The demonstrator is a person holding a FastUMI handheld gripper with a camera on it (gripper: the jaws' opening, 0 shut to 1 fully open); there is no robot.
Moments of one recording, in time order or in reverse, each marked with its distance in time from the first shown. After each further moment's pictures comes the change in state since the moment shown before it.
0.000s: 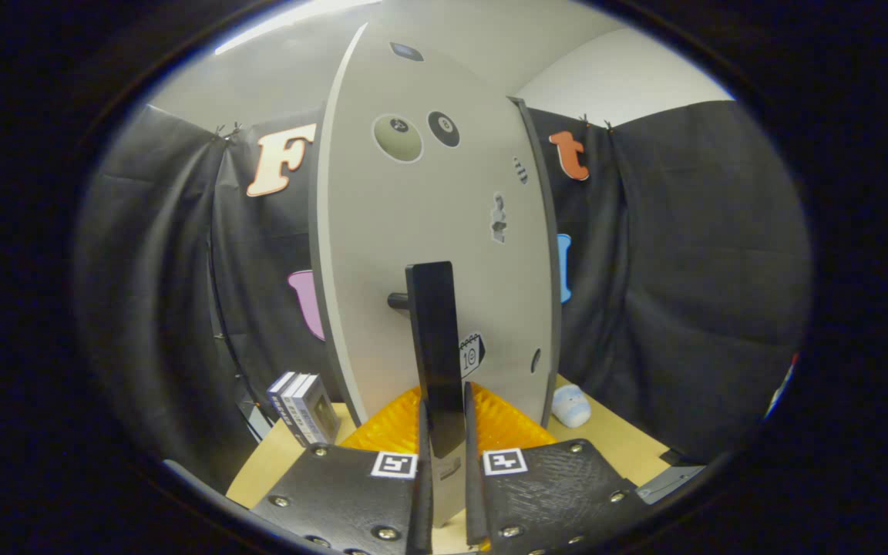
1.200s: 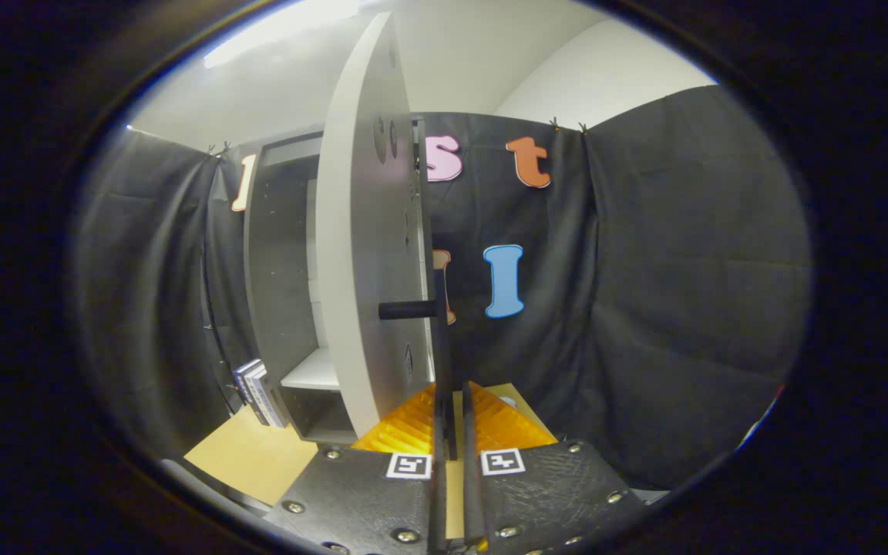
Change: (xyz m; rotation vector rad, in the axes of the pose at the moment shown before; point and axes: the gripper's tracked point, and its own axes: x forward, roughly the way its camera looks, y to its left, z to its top) arm -0.008 -0.093 0.012 -0.016 -0.011 0.092
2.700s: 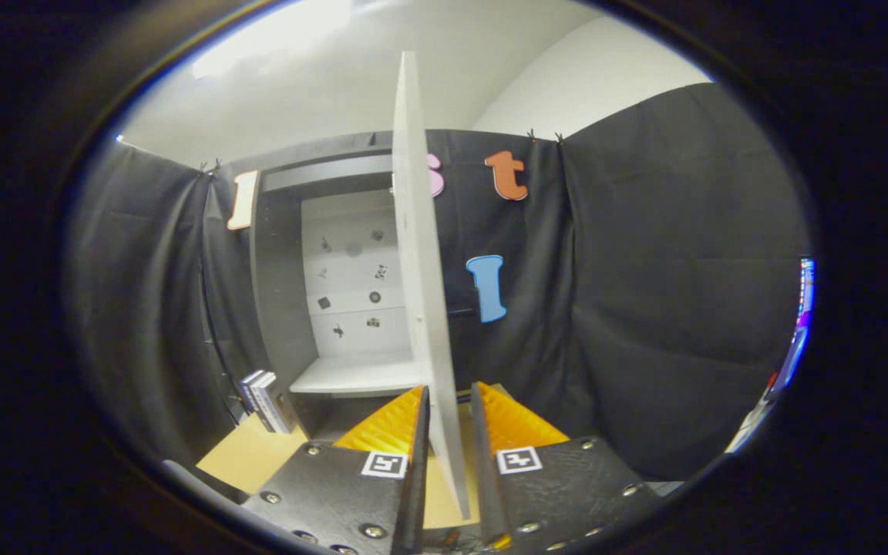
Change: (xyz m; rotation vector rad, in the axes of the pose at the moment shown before) arm -0.014 0.006 0.007 0.053 -0.043 -0.062
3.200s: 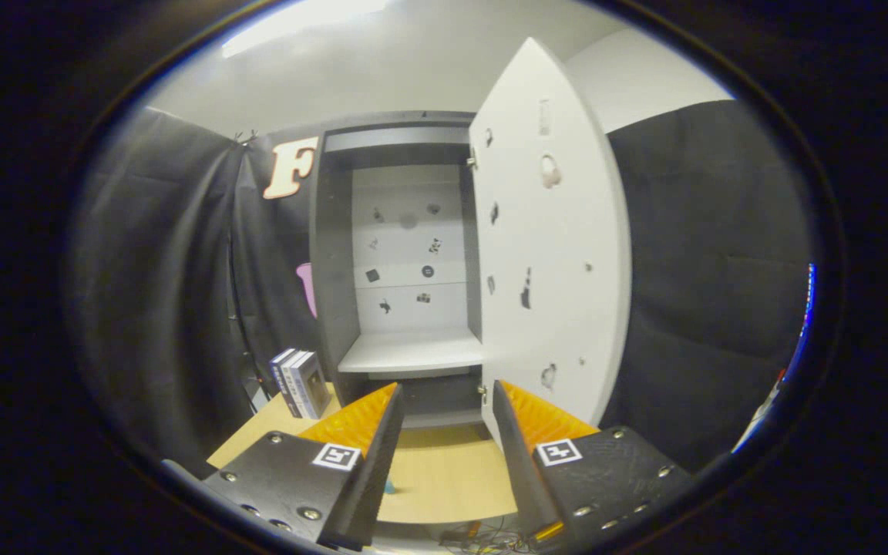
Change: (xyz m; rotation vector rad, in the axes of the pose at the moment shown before) arm -0.007 0.028 -0.022 -0.079 0.061 0.069
